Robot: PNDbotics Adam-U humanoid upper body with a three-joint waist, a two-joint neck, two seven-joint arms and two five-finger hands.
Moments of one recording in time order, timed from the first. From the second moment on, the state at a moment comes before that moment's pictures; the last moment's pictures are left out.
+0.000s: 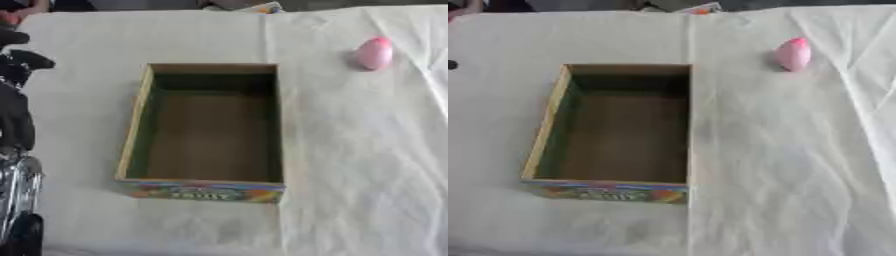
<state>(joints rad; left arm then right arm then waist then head) -0.24 0.17 0.17 -1.98 0.18 -0.13 0.16 -0.59 -0.94 0.06 -1.79 0.14 -0.05 0.01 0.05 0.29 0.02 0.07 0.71</state>
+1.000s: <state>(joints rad) -0.24 0.17 0.15 -1.98 0.19 -0.12 0.14 -0.76 -1.02 0.24 -1.37 0.43 -0.20 0.29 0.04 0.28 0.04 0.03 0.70</state>
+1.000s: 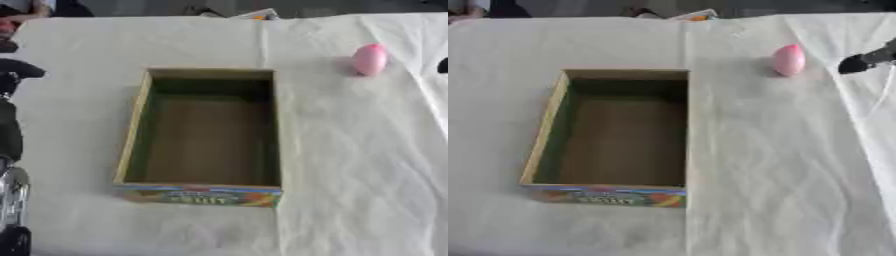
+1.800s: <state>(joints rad) -0.24 0.17 0.15 -1.98 0.19 -0.12 0.13 -0.95 -0.84 0.20 -1.02 0.62 -0.43 0.54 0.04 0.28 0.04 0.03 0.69</state>
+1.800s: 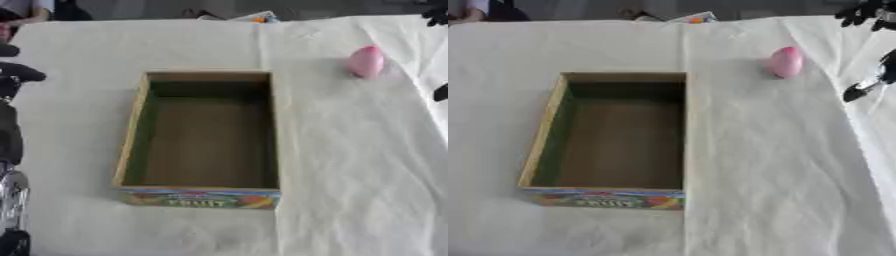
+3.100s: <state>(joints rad) -0.25 0.17 0.14 -1.98 0.19 -0.12 0.11 -1.07 -0.67 0.13 -0.84 0.75 -0.38 0.53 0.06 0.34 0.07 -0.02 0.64</state>
